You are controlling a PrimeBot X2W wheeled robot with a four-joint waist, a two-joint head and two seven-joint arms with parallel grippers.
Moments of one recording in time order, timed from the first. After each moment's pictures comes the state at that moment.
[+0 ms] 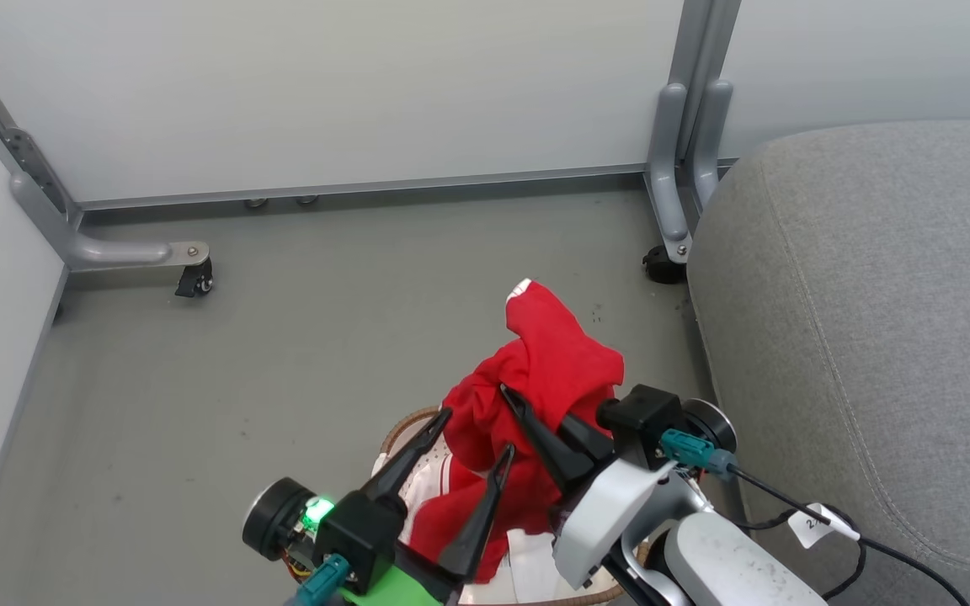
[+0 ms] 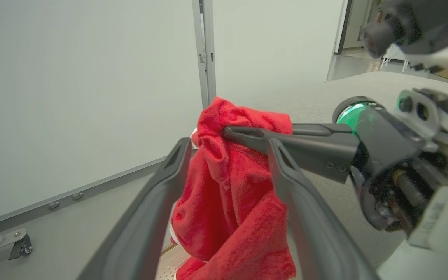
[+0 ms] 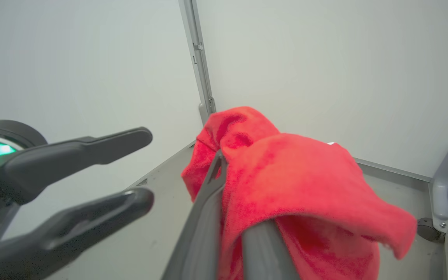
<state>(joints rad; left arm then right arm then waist) -0.06 0.17 -0.55 -0.01 -0.23 -0.11 -0.13 -0.28 -0.07 0.60 0.24 0.32 0.13 -0.08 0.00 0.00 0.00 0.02</state>
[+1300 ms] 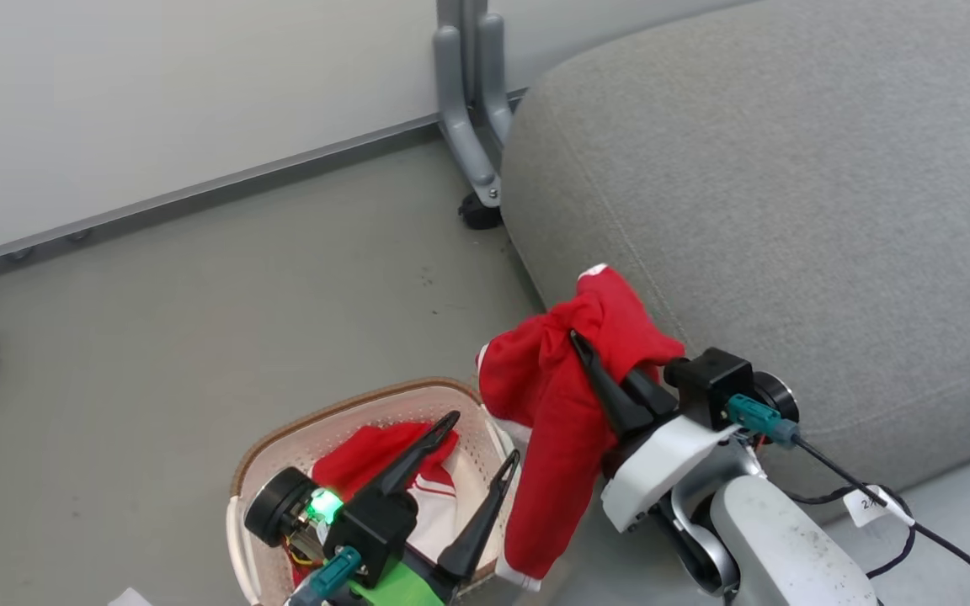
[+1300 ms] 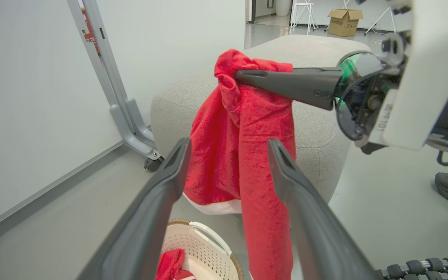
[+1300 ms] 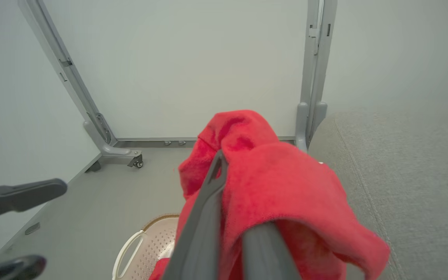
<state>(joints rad) -0.11 0.24 -0.63 0.02 -0.24 -0.10 -0.12 -0.30 -0.07 0.45 0.30 0.28 0.13 -0.14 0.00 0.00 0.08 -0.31</state>
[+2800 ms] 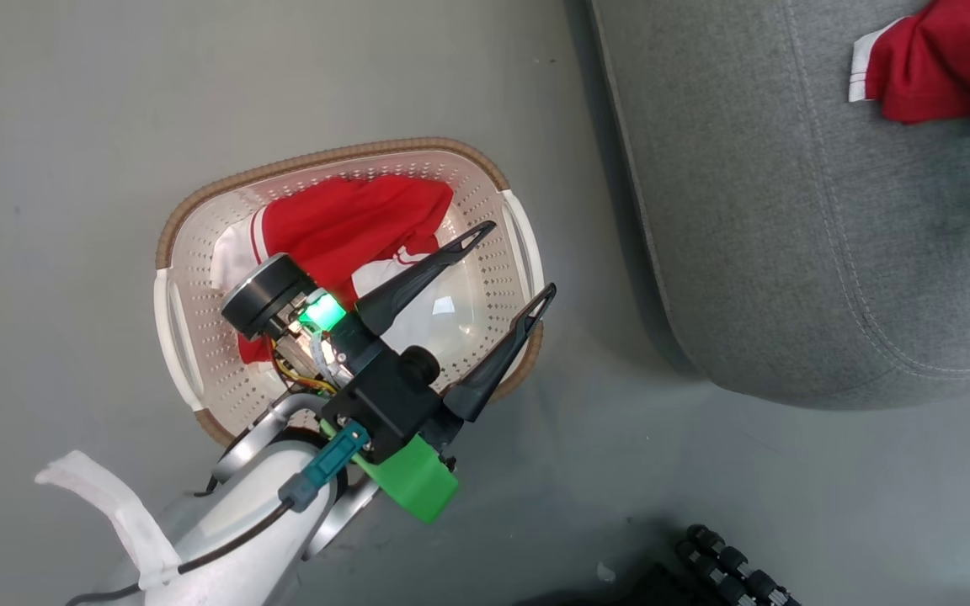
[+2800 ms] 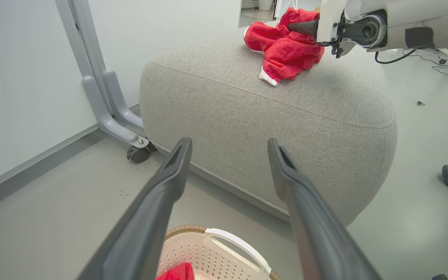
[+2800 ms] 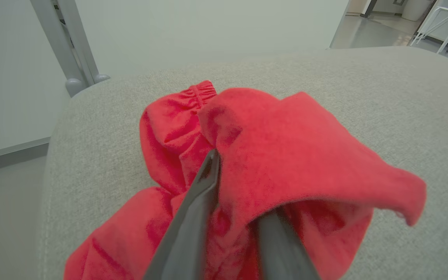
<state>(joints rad) -0.53 0.34 -0.74 -0.05 -0.18 -0.13 -0.13 -0.87 -0.26 -0.33 0.75 0.17 0.13 -0.25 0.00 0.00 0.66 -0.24</state>
